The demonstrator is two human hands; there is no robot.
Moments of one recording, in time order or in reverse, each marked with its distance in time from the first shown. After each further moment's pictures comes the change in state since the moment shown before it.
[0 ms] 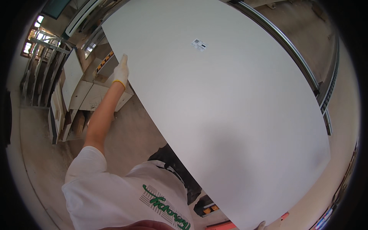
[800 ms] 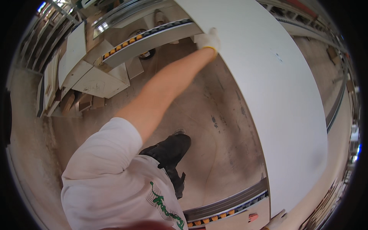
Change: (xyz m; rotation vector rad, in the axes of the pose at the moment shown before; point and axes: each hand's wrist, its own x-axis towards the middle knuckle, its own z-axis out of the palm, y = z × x) left_hand -0.002 0.169 0.299 -0.173 -0.019 -0.015; right_hand 0.310 -0.163 0.024 -0.913 0.530 -0.555
